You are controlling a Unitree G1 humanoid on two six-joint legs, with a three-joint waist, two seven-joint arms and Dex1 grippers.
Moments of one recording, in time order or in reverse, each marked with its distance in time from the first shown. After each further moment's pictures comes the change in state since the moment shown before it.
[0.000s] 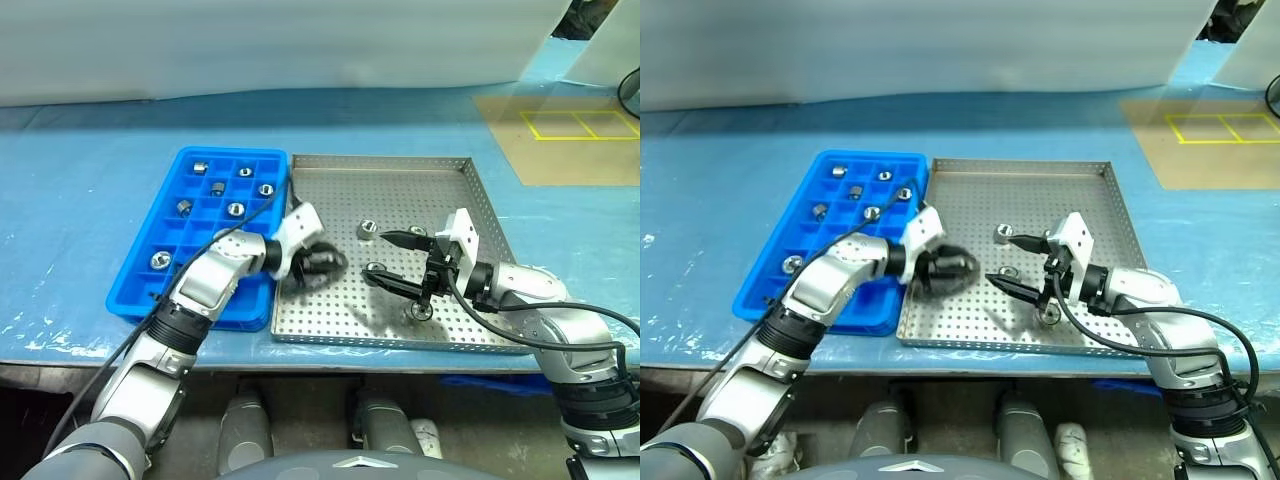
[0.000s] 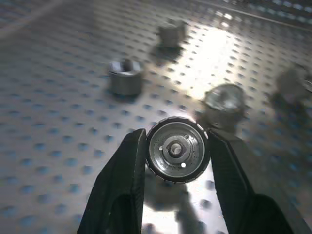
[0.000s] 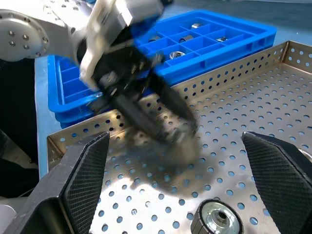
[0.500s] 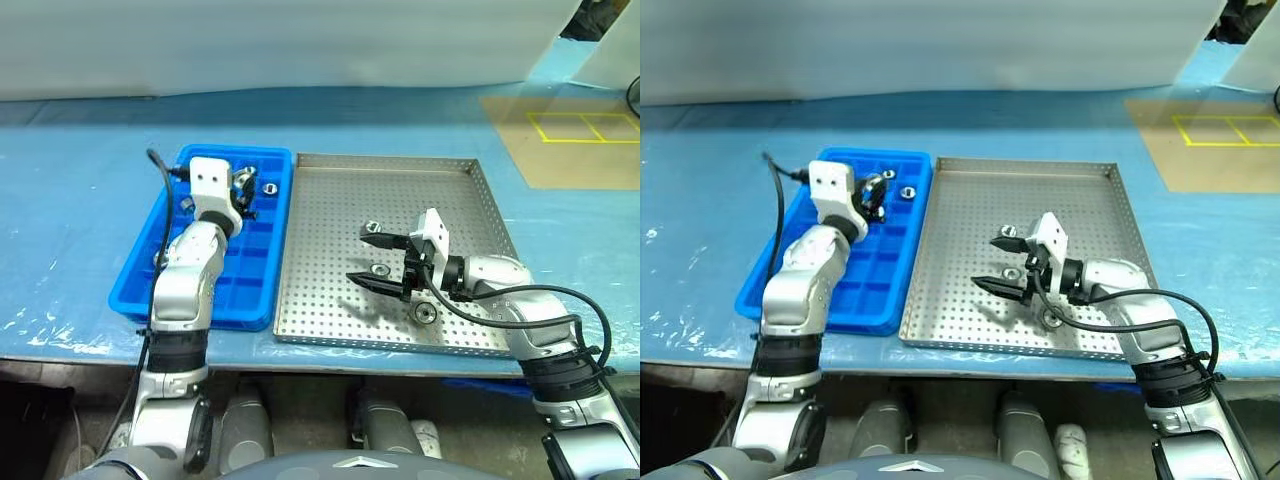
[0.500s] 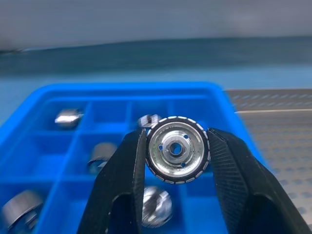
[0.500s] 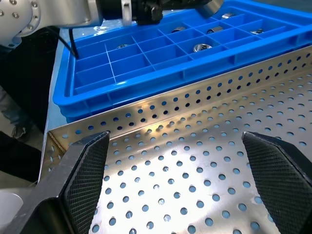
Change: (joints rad) left arm 0.178 -0.202 0.363 -0.214 0.091 0.044 0.741; right arm -0.123 0.065 0.114 0.191 -0.084 -0.103 0.110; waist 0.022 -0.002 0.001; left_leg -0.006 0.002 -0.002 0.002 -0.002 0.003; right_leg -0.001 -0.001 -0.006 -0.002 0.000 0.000
